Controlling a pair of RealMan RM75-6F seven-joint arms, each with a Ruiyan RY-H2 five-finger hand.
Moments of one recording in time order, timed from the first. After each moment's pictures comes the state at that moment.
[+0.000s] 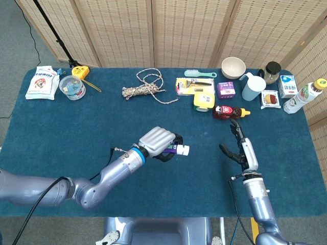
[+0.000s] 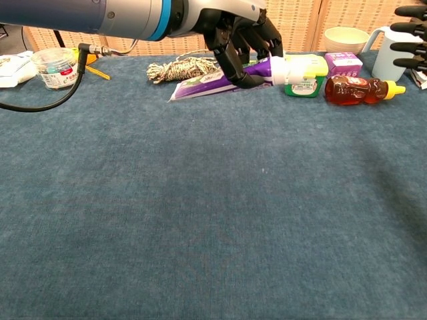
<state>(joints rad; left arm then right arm) -1.37 -1.35 -0.18 -1.81 0.57 0.79 0.30 0.32 -1.39 0.33 -1.84 -1.17 1.15 0.66</state>
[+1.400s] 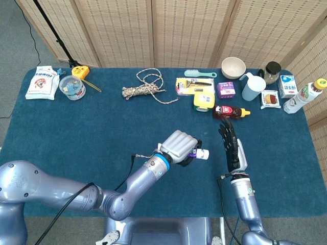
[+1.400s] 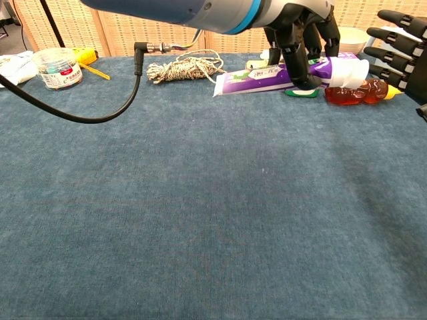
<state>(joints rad) -1.58 -1.48 -0.26 -1.81 0.22 0.94 0.59 0.33 -1.54 0.37 -1.80 -1.18 1.17 0.84</state>
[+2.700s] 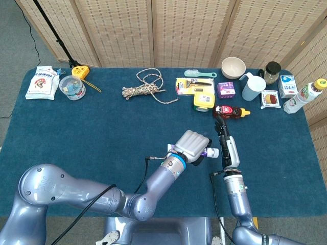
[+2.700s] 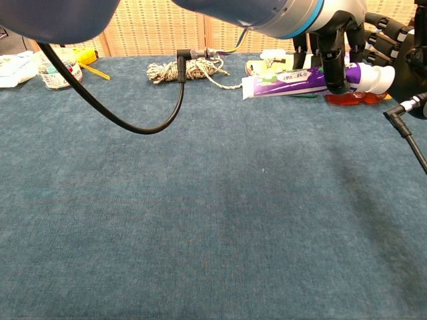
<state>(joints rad) -1.70 -1.59 -0.34 -1.66 0.00 0.97 0.73 0.37 -1.63 0.39 -1.74 -1.15 1.19 0.68</state>
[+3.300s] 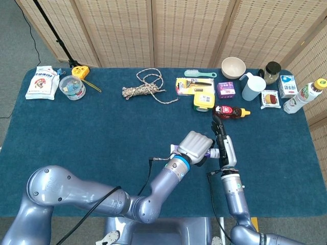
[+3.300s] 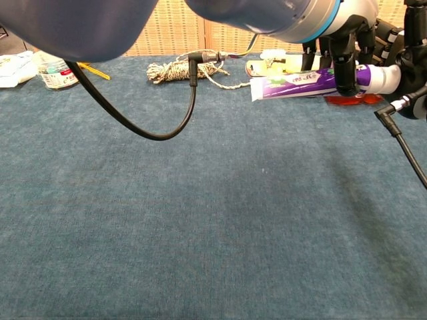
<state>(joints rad) -1.71 -1.64 -0.37 -1.63 0.01 1.00 0.77 0.38 -1.65 0.40 -1.73 -1.15 1.17 0.68</state>
